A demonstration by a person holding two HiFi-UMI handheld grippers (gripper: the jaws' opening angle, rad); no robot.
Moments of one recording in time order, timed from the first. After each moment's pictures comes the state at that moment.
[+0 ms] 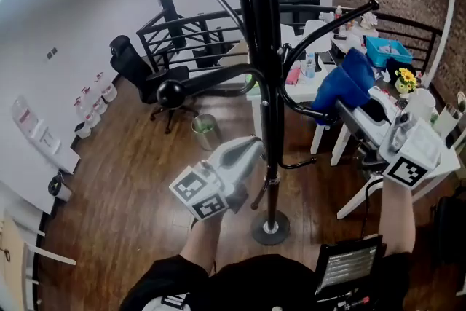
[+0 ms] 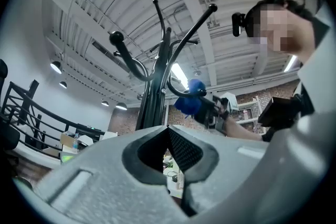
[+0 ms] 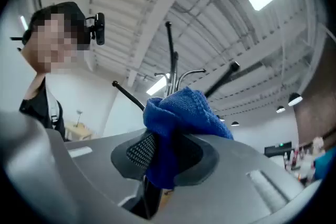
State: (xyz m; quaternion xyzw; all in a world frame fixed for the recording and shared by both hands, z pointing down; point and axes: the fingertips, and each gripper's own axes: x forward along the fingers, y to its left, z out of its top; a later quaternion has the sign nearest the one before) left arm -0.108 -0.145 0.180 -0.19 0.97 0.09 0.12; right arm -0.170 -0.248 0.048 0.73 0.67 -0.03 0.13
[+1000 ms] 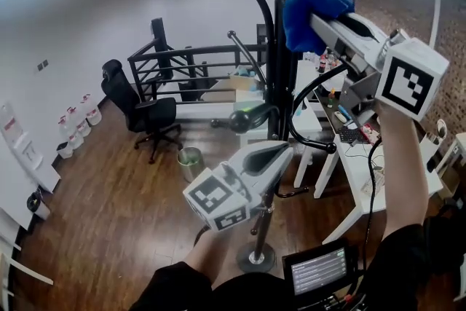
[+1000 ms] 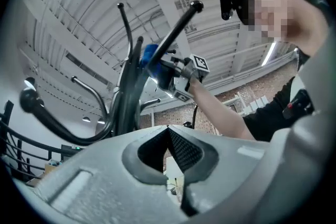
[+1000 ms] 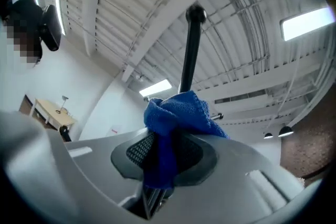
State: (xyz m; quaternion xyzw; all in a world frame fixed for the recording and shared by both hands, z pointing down) left arm -0.112 -0.195 0.089 -0.27 0.95 0.00 0.17; right arm -0.145 -0.181 -0.142 0.68 0.71 0.02 0.21
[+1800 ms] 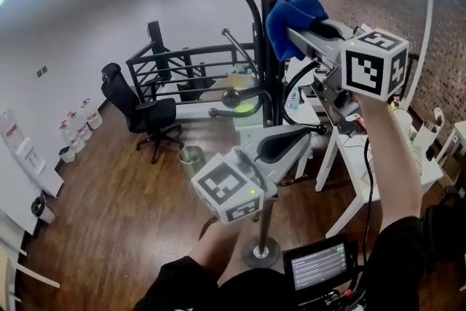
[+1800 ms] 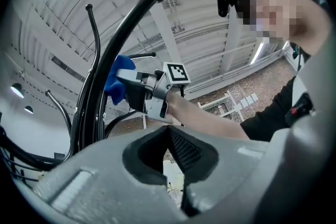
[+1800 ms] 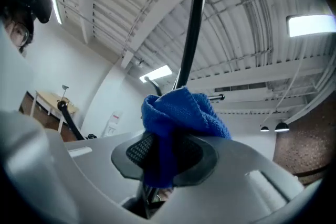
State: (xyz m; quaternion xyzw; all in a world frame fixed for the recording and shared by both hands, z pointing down) left arm -0.089 -0.244 0.049 -0.31 0.93 -0.04 0.18; right arm -0.165 -0.161 -0.111 0.65 0.74 0.06 0.16
